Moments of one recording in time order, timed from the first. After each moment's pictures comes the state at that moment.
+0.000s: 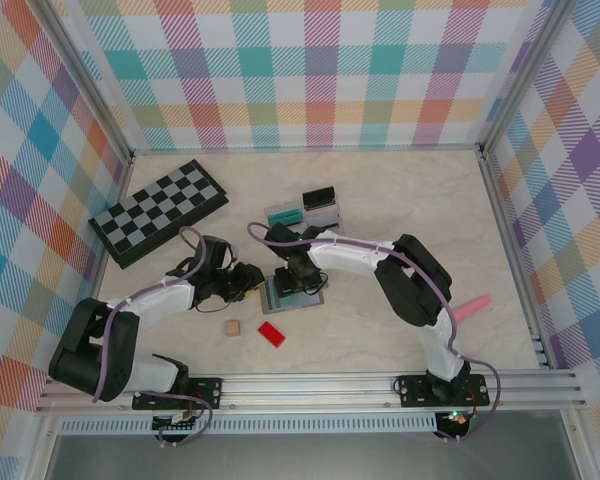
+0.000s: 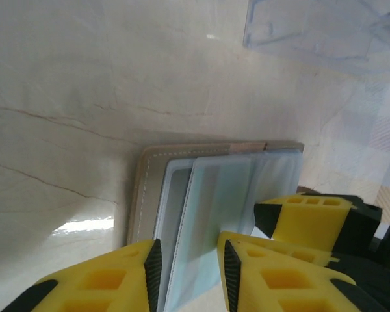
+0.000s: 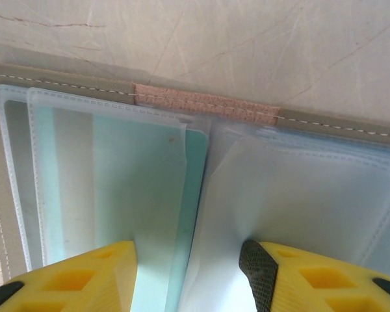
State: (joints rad) left arm -0.36 1.35 0.54 -0.12 0.45 -0.95; right arm 0.92 2.07 1.49 -0.80 -0.08 0.58
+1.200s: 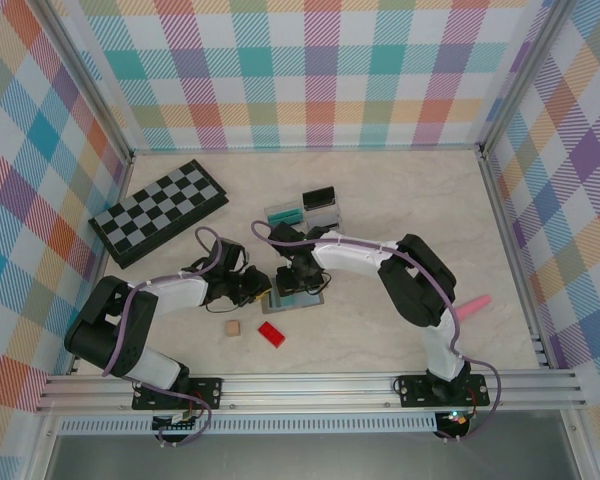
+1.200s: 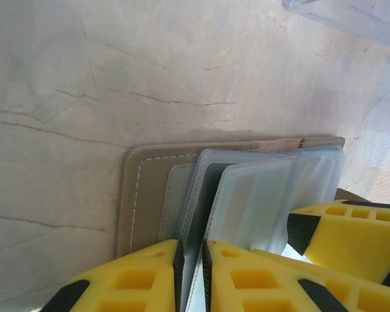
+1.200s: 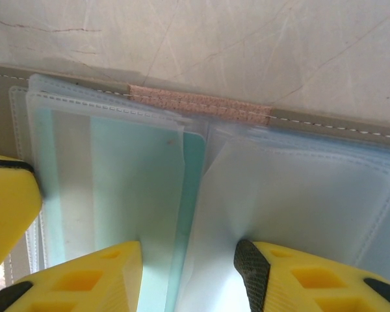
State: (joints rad) left arm -0.43 1.49 0.57 -0.06 0.44 -0.96; right arm 0.90 2.05 1.45 -0.76 -0.10 0.58
